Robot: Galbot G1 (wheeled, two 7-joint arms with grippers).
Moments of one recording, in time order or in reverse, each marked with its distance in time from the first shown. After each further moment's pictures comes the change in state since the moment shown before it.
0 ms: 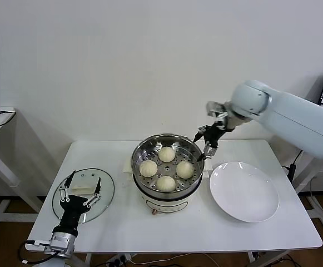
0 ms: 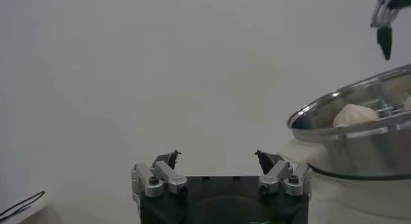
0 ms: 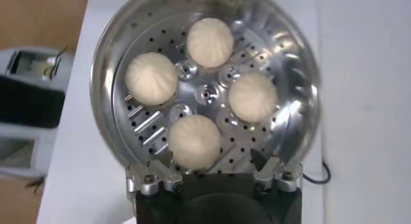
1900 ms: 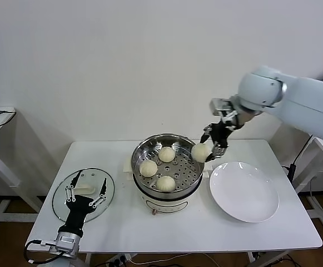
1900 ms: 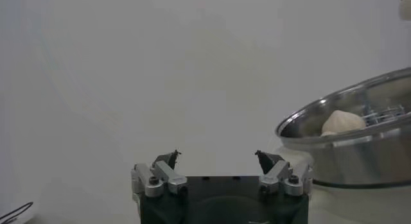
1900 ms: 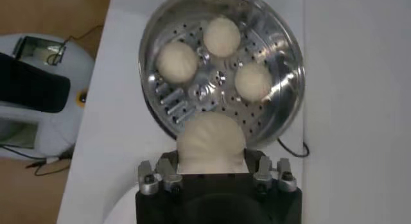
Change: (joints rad) left arm -0.003 -0.003 0.029 0.008 0.030 -0.023 0.009; right arm 0.375 0.047 -0.419 0.155 0.075 -0.038 -0.019
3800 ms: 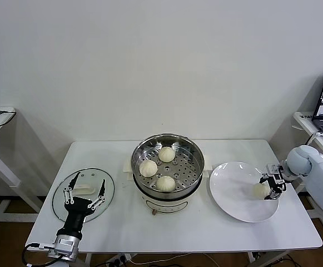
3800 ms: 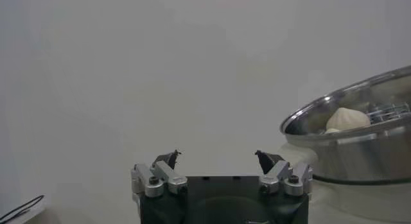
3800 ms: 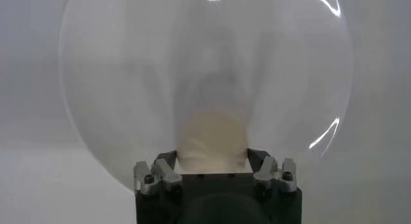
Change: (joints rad) left arm 0.033 -0.011 0.003 -0.036 0.010 0.022 -0.015; right arm -1.089 -0.149 1.025 -0.488 -0.901 0.460 -0.039
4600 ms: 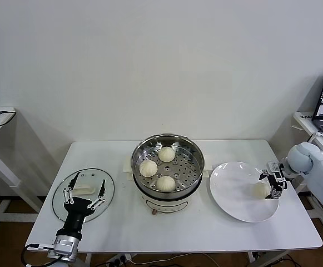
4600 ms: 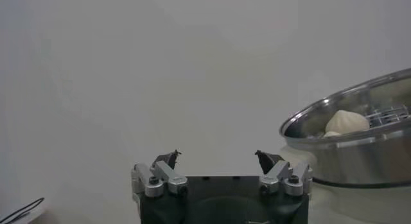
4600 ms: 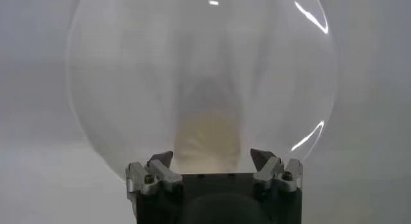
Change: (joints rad) left arm 0.004 0.001 -0.001 -0.007 0.001 0.001 0.002; right arm 0.023 -0.013 -0.028 0.017 0.010 -0.004 0.001
